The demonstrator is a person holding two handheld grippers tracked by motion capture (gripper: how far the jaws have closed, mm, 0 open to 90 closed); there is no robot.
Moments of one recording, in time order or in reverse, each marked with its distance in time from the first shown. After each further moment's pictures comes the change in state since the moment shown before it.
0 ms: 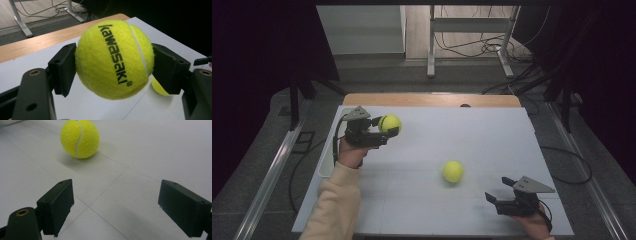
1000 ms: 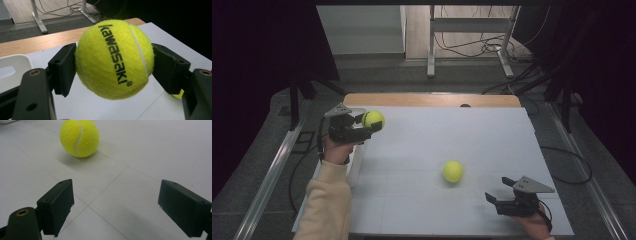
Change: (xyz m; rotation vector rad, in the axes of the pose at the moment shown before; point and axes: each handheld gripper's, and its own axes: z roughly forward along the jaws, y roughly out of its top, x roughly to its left) left arm 0.037 -0.008 -0.023 -0.025 0.078 -0.085; right arm 0.000 0.000 0.000 0.006 -0.003 -0.004
